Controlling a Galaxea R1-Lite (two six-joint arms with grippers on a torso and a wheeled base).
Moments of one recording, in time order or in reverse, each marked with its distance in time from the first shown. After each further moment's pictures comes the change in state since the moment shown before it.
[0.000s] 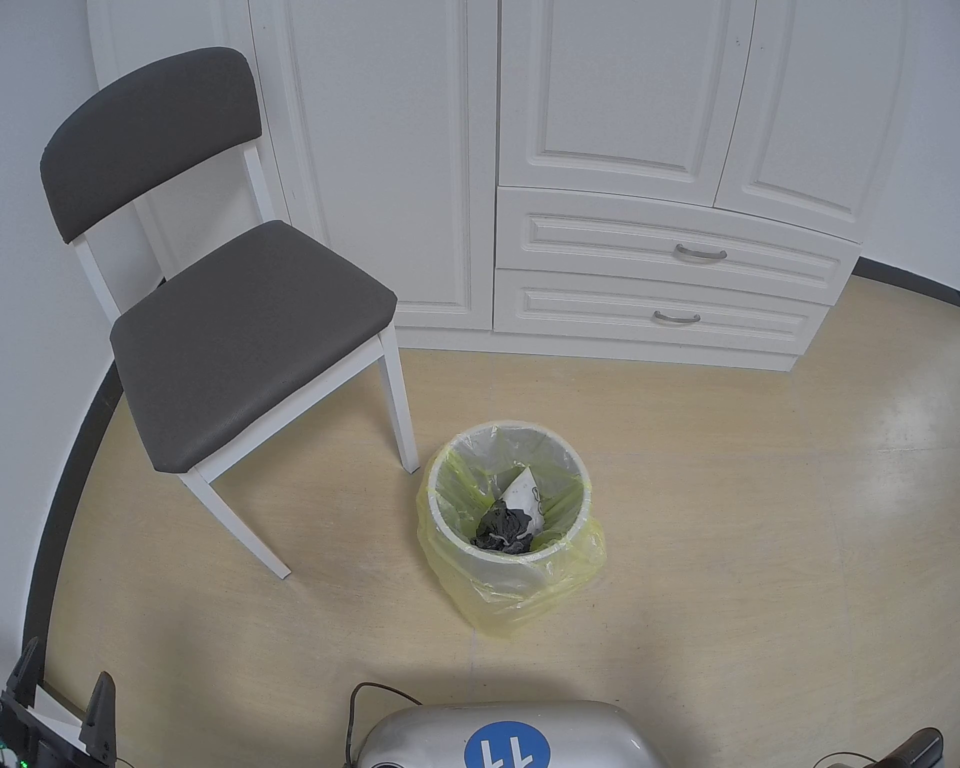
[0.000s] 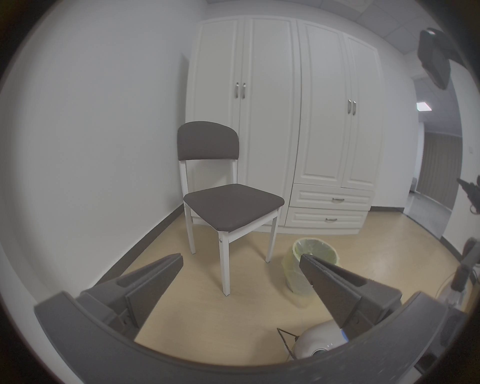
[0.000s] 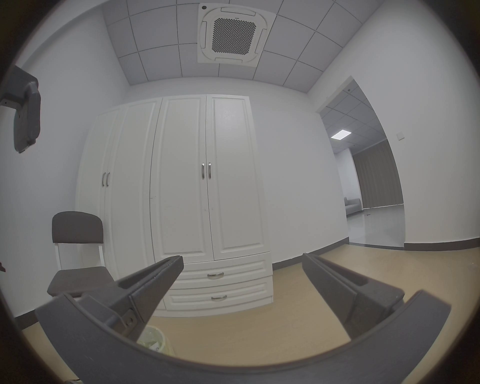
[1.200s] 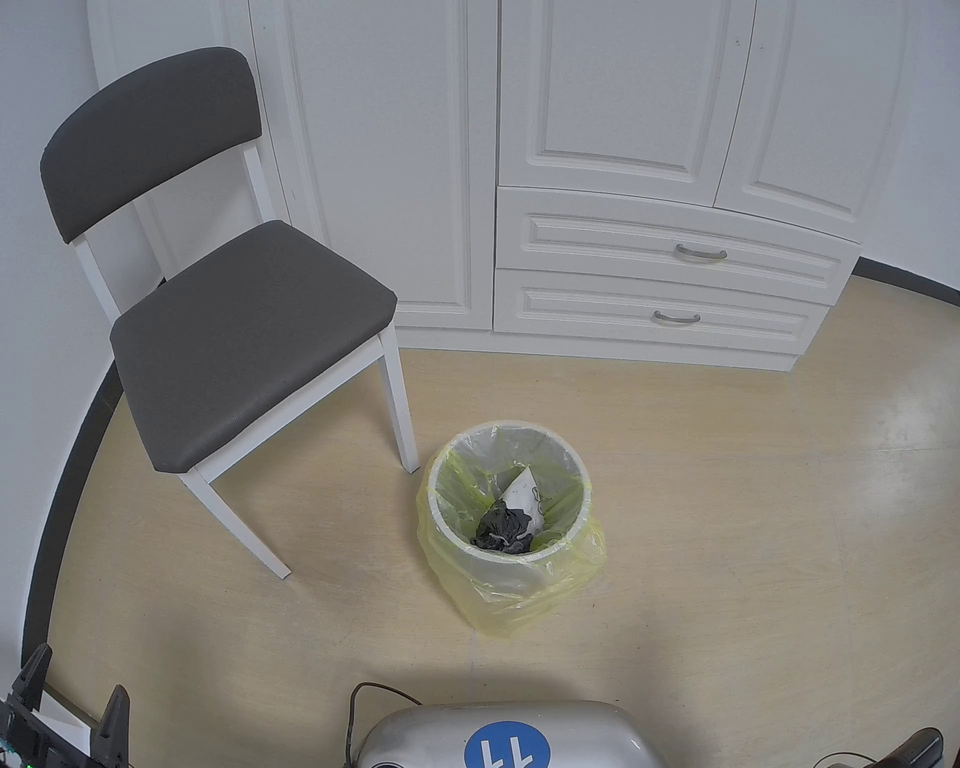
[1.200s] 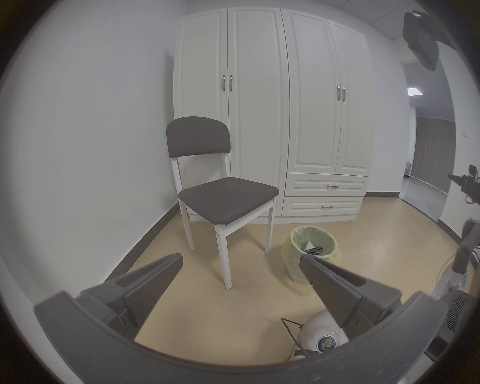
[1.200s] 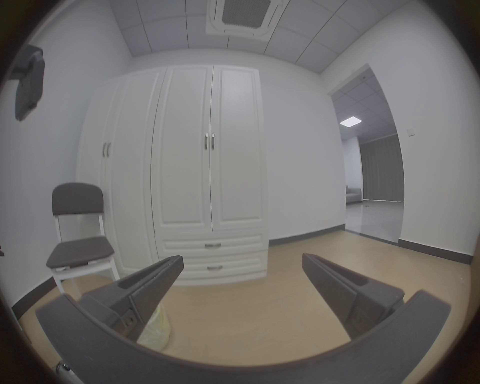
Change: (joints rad) left arm -0.005 0.001 0.000 0.043 -0.029 0.072; right arm -0.001 0.001 0.000 0.196 0.013 -0.021
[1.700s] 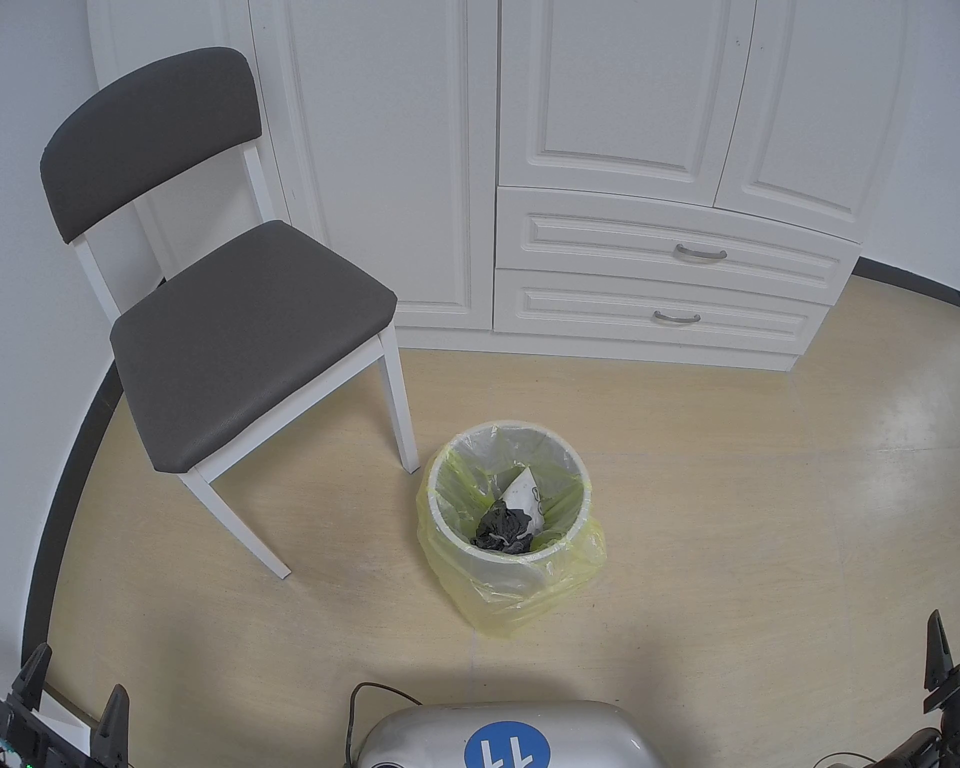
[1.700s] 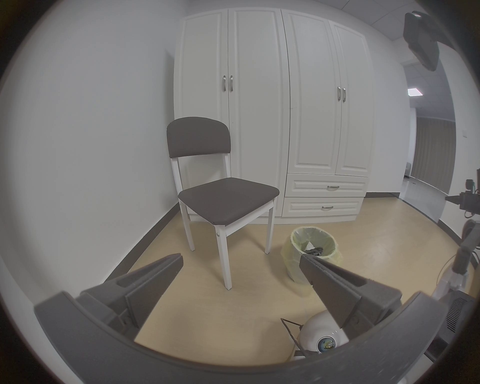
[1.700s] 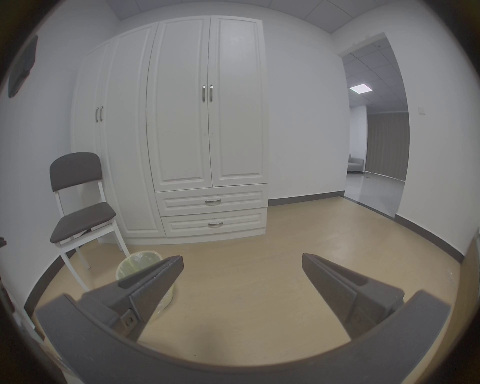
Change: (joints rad) left arm 0.001 0.000 0.000 -0.002 -0.001 -0.002; right arm 0.000 0.000 0.000 0.279 0.022 0.064
